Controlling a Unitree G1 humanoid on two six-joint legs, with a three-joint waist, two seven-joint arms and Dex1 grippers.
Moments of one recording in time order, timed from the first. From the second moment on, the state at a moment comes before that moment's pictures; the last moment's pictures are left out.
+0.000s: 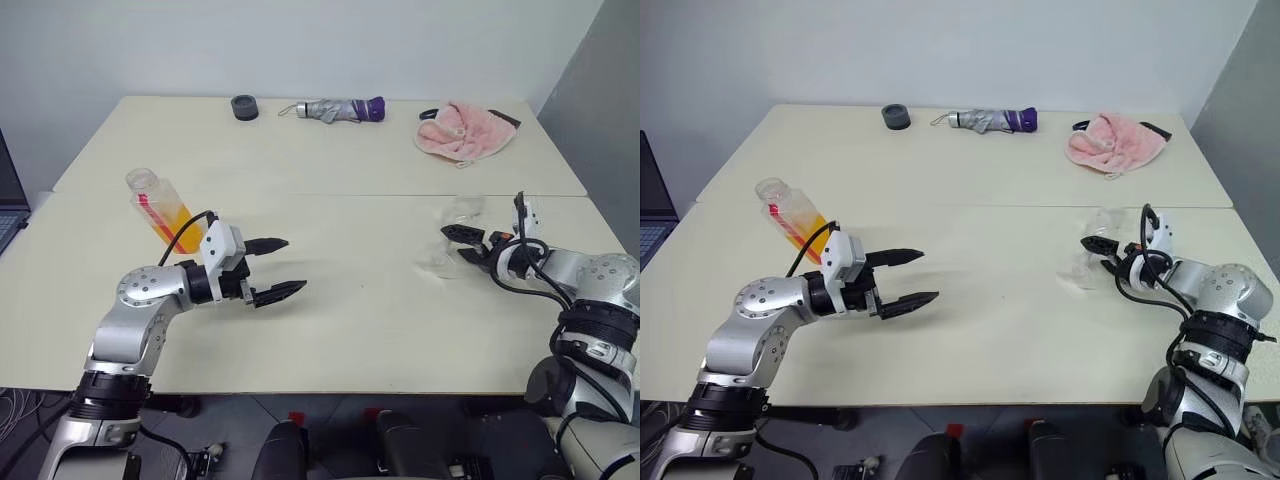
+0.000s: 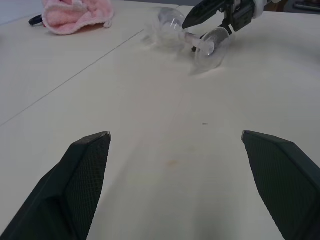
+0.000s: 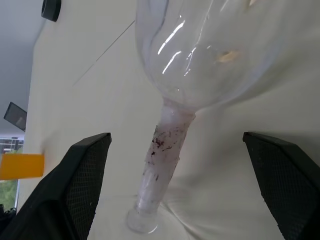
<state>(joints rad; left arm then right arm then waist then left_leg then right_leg) -0.33 0.65 0.03 -0.02 -0.41 0.23 -1.09 -0.75 -0.40 -0.64 0.40 0.60 1.35 0.33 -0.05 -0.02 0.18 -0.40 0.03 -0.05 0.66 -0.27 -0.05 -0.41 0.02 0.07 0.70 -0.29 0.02</state>
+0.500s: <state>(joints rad) -0.32 0.65 0.03 -0.03 -0.41 0.24 -1.08 -0.78 -0.39 -0.57 0.52 0.65 1.27 0.39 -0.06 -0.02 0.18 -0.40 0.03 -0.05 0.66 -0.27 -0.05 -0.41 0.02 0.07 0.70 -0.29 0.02</state>
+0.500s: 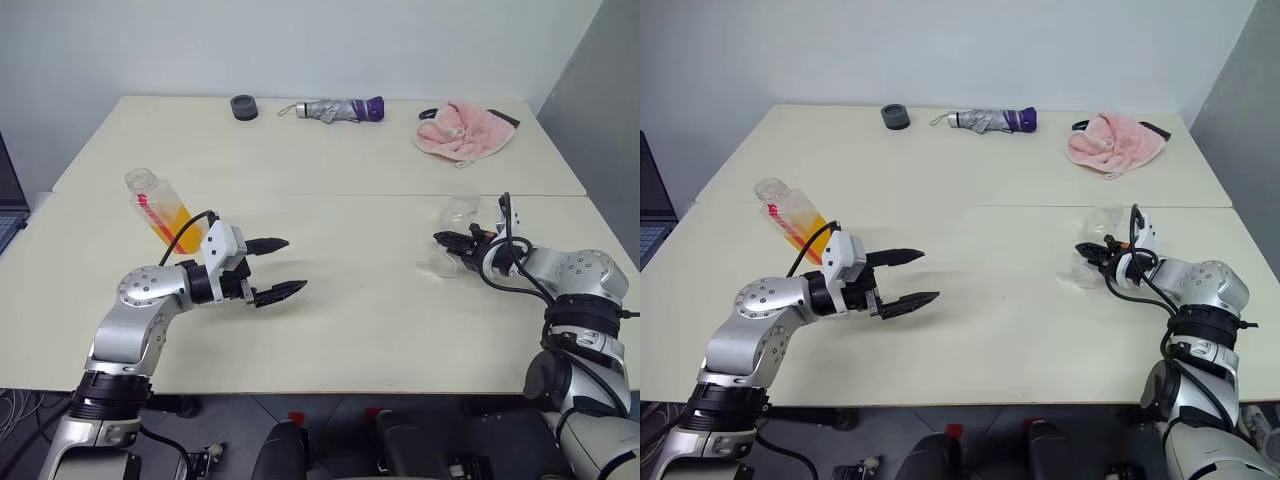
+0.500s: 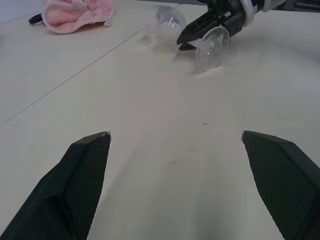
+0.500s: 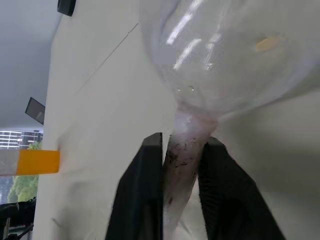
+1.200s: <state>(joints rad) -0.22 0.65 0.14 -0.12 -0.48 0.39 -0.93 -0.75 -0.09 0.02 0.33 0.30 0.42 0.46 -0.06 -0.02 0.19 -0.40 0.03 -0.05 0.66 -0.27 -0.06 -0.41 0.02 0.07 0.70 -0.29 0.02</state>
